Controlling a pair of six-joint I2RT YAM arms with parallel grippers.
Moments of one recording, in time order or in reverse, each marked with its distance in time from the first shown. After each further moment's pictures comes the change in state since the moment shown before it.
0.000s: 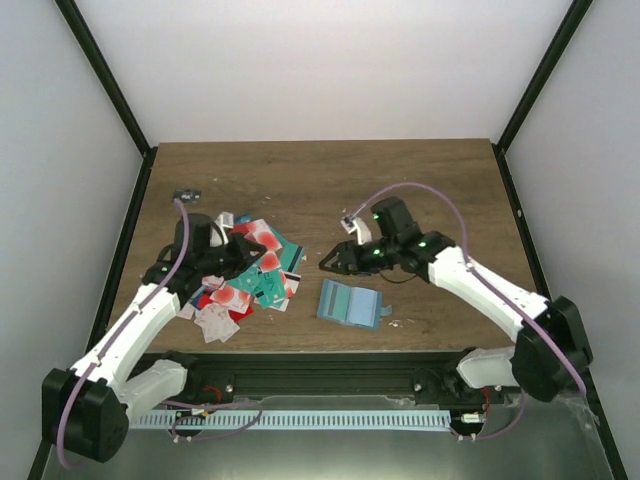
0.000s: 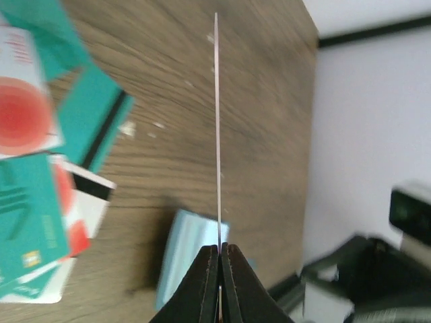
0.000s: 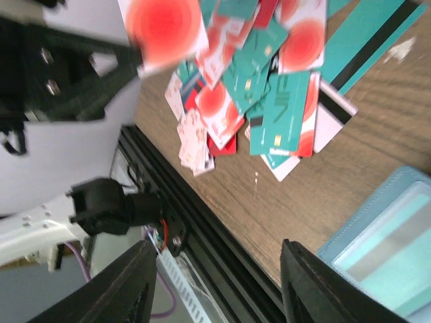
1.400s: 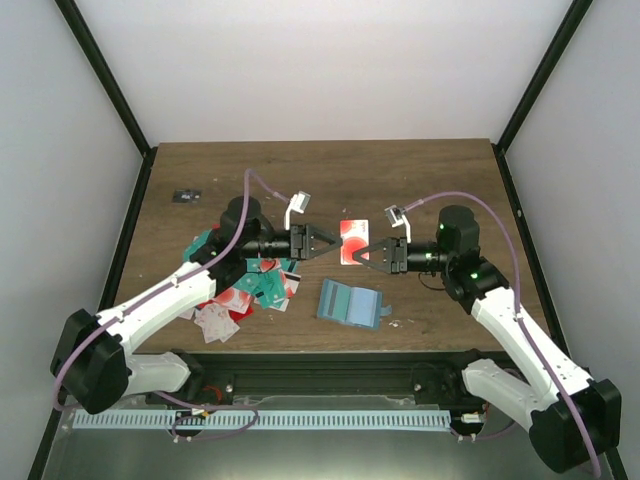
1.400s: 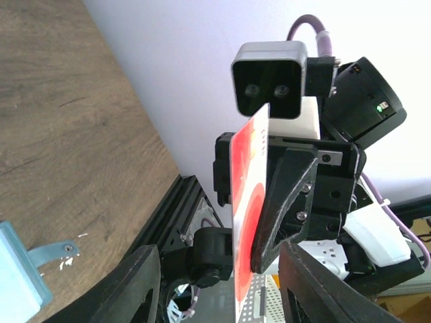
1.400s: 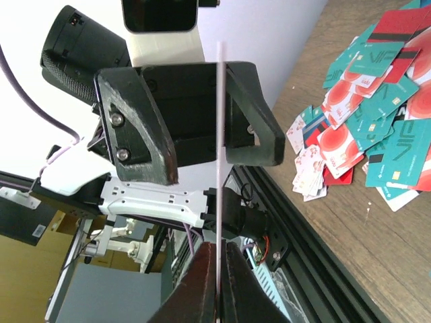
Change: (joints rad) left arm -0.377 0.267 0.175 0.573 0.330 -0.005; right arm -0.274 -0.405 -0.223 0.317 -0.387 0.259
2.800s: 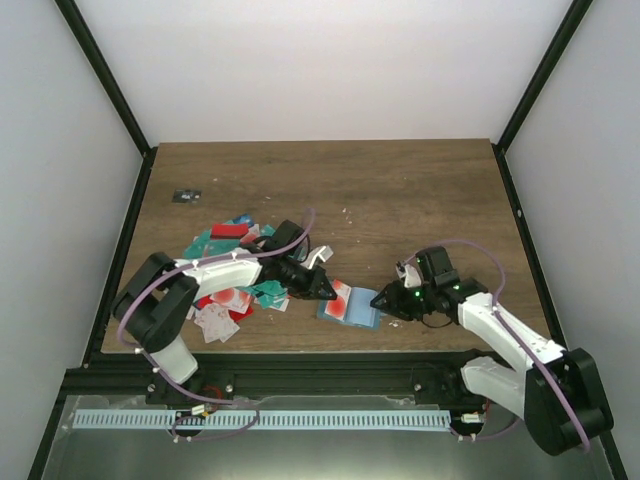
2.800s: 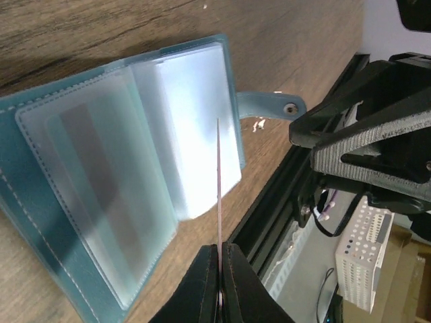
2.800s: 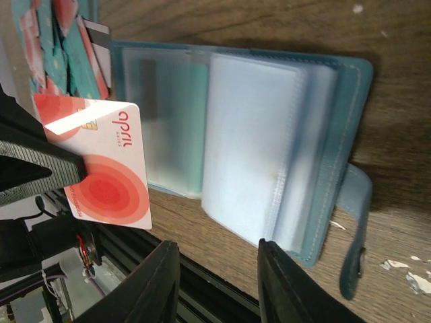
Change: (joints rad) left arm -0.046 0.401 0.025 -0.439 -0.017 0.393; right arm -0.004 0.090 -0.263 -0.381 0.449 -0.188
